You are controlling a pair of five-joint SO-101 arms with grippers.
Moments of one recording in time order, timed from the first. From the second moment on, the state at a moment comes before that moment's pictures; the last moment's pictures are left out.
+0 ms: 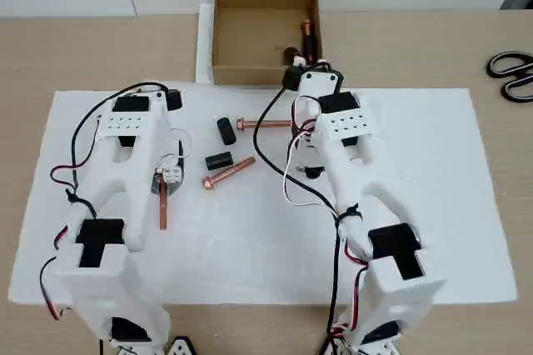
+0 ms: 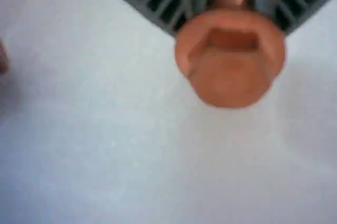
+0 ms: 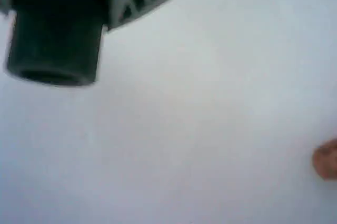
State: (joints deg) left arm -4.5 16.8 7.2 85.8 10.9; right arm -16.0 13.0 4.3 73.8 -8.1
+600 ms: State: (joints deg) left arm -4.5 16.8 7.2 85.8 10.9; right arm -17.2 16.3 4.3 73.8 -5.8
